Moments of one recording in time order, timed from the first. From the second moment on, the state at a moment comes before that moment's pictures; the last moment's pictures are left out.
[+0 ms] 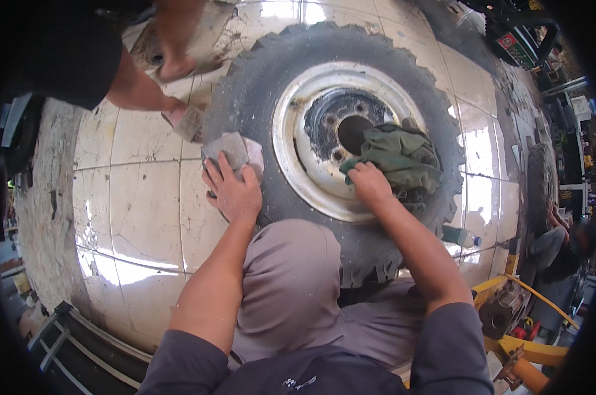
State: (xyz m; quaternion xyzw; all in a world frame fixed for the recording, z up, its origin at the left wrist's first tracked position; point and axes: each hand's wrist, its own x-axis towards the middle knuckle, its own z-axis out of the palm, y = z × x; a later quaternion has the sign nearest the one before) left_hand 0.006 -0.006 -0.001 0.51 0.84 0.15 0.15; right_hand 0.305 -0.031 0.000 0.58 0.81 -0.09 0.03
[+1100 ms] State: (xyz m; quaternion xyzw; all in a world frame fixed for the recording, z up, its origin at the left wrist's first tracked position) left_hand 0.004 -0.004 0.000 0.50 0.84 0.16 0.16; right_hand 0.264 0.005 -0.025 0.73 0.65 -0.11 -0.19
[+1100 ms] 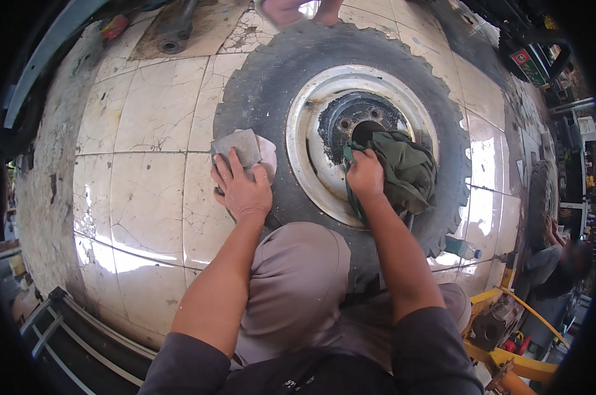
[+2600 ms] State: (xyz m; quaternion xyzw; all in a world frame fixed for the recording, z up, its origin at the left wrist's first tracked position) left_hand 0.006 -0.010 0.000 0.51 0.83 0.14 0.15; right_hand 0.194 0.061 0.350 0.70 0.54 0.03 -0.46
